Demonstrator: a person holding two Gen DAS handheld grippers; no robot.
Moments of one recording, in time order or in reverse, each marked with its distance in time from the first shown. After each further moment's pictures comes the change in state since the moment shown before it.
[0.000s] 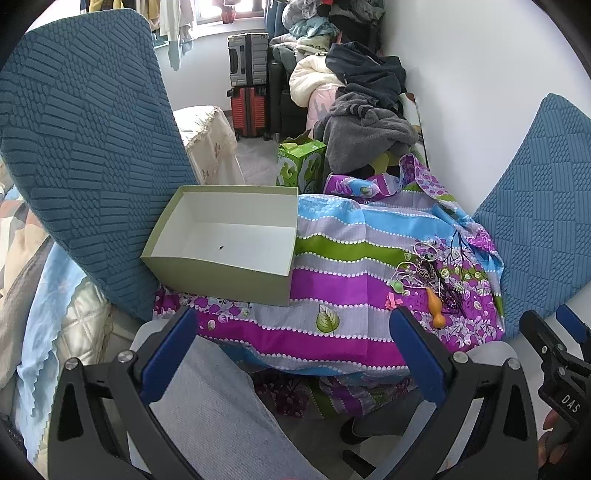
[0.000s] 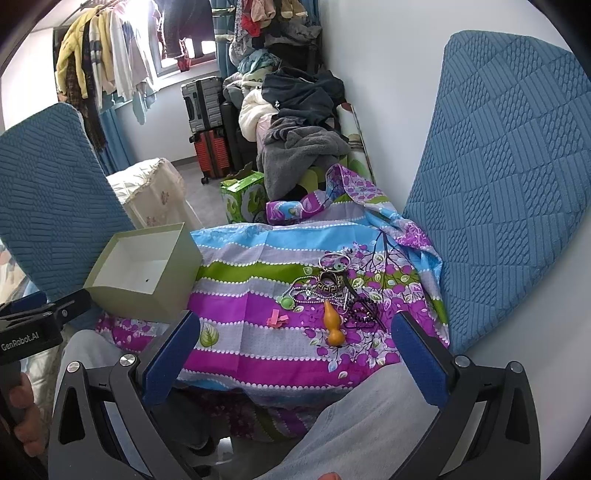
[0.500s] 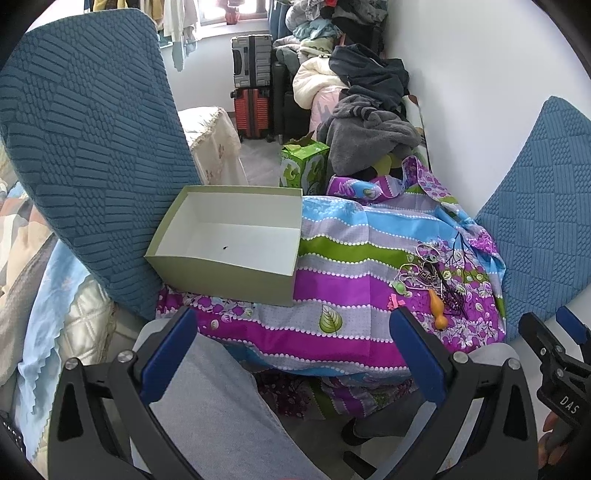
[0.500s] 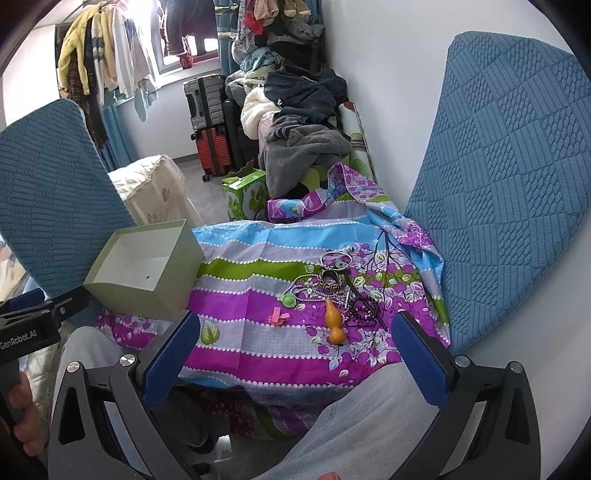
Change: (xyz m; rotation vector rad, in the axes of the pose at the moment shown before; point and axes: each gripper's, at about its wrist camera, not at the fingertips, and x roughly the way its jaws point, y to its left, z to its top) left arm -0.003 0.003 -0.003 -0.012 -0.011 0.009; right arm 0.002 -0.001 -0.001 -0.005 0.003 0.008
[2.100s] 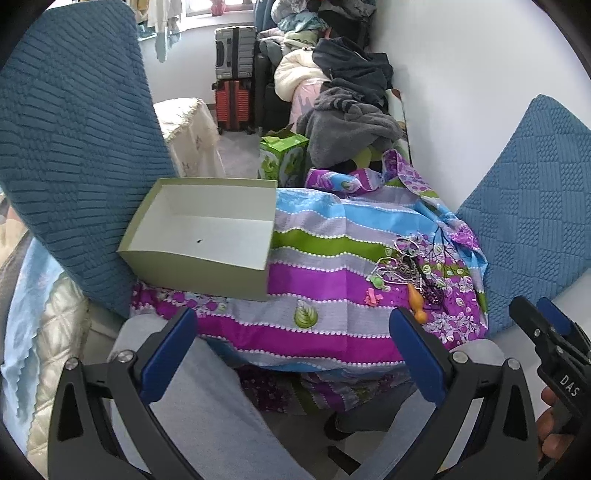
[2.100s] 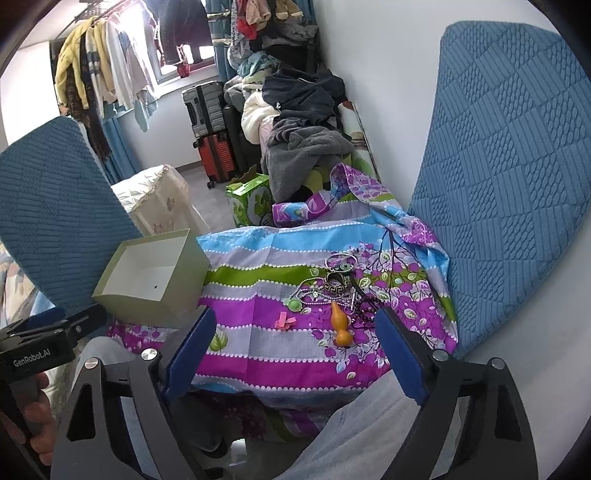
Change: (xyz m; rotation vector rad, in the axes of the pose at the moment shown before) left arm 0.010 -0.014 0.003 0.004 0.035 -0.094; right arm 0.002 -0.013 0.005 0.051 -0.001 0.039
